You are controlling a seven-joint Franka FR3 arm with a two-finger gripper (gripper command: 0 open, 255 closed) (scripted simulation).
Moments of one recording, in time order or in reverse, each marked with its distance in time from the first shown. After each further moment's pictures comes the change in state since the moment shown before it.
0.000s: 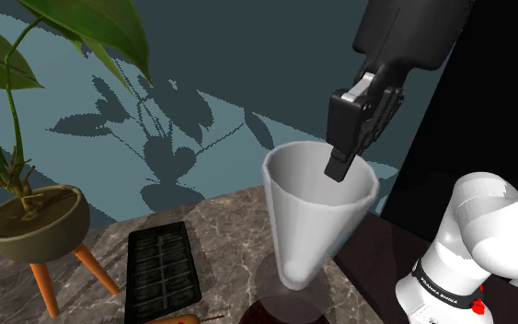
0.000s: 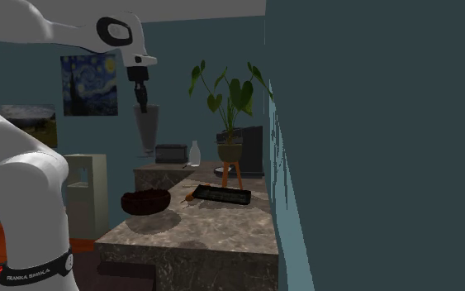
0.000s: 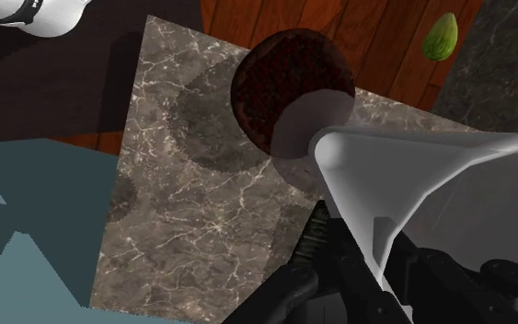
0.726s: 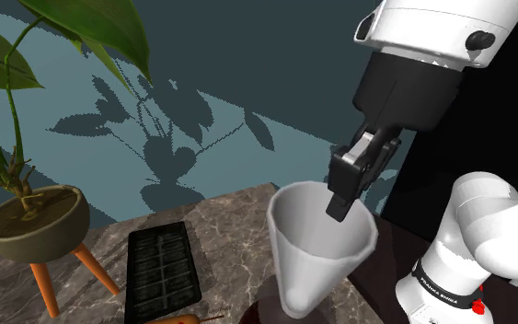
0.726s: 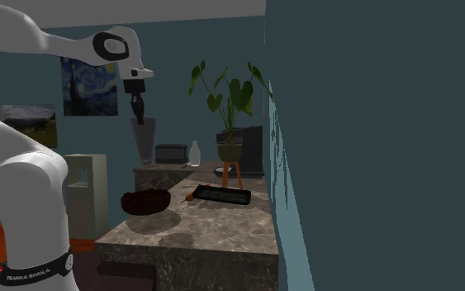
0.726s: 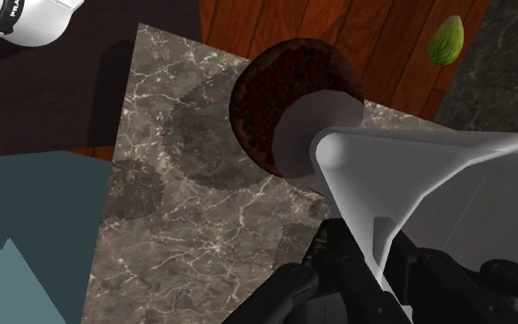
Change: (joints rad) arm 0.028 -0.068 0.035 -0.154 0.042 0.093 0.005
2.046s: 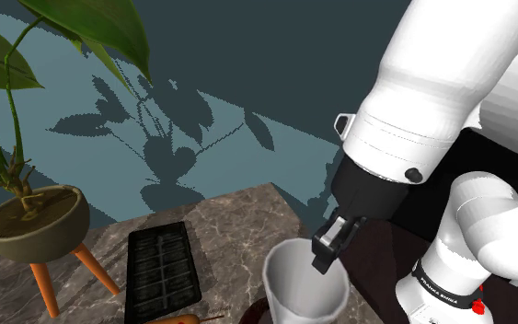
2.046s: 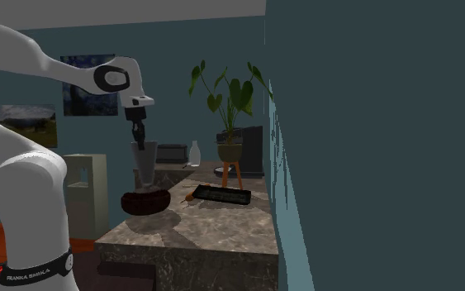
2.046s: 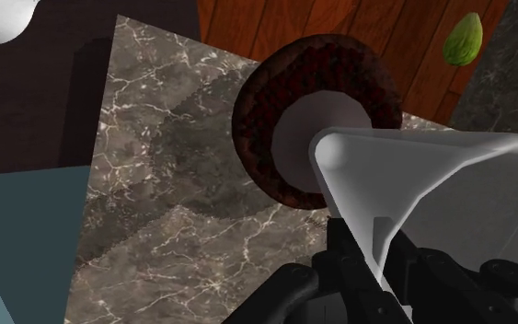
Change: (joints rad) arm 0.038 -0.048 0.079 -0.282 0.081 0.236 -0.033
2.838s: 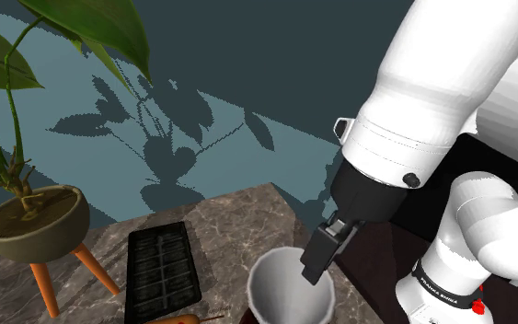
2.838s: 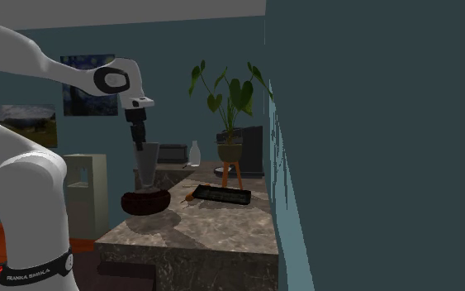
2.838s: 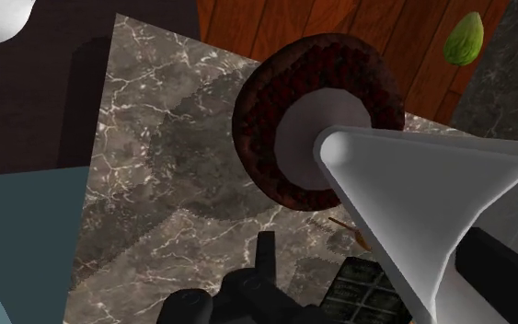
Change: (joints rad) arm 0.003 -0.002 0.004 -0.016 0.005 0.014 -0.003
